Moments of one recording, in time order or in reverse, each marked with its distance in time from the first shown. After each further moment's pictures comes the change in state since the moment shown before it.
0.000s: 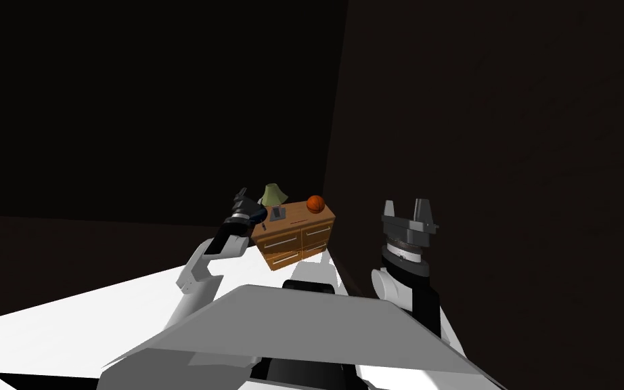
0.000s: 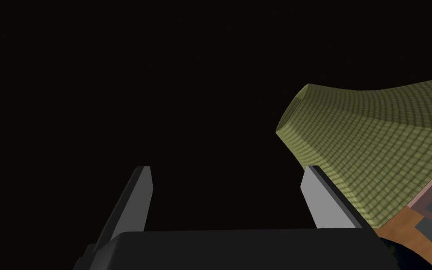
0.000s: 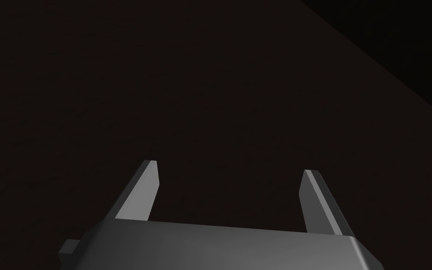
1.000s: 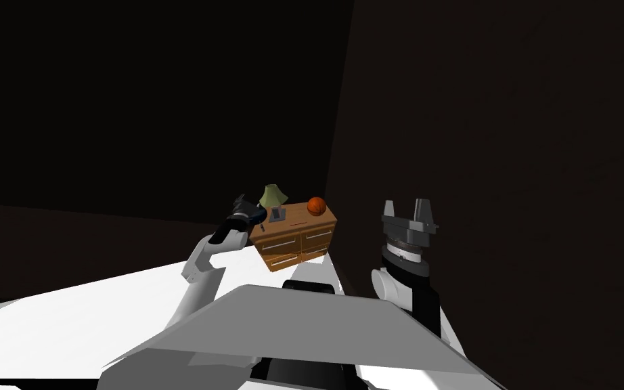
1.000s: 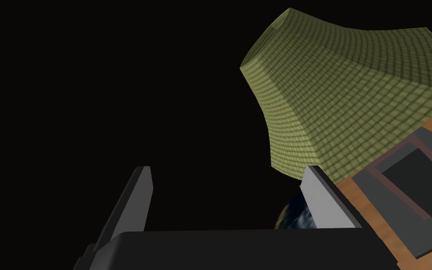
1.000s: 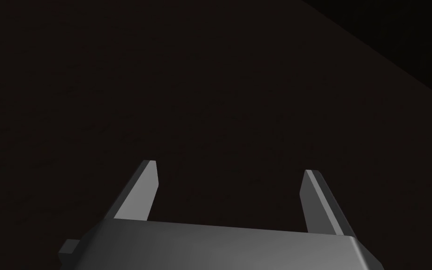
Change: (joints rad) left arm -0.080 -0.004 0.073 0.081 0.015 0.252 0.163; right arm 0.000 0.000 0.000 0.000 0.000 0.000 0.000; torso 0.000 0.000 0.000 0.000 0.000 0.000
